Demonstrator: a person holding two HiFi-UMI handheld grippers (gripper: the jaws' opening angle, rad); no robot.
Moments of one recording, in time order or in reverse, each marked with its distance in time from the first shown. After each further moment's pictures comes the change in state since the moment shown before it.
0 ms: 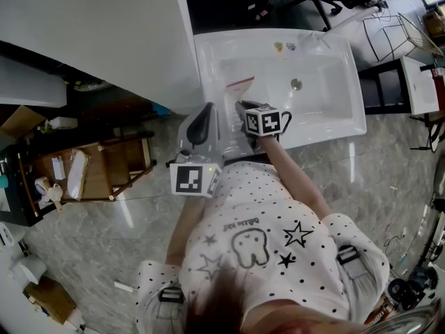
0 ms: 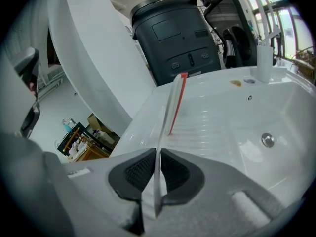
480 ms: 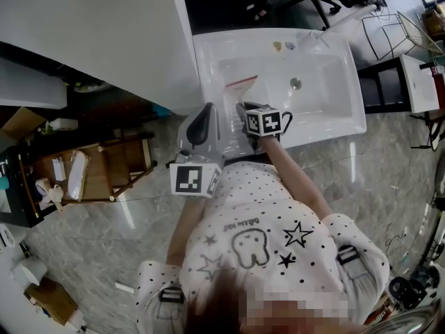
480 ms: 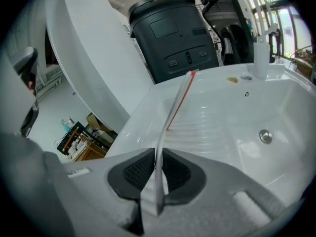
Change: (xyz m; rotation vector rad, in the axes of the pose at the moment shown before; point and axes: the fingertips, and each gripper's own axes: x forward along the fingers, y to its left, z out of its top) left arm -0.001 -0.003 -0.001 -0.006 0.002 -0.003; right arm -0.003 -0.008 -0.009 0.009 0.022 -0.018
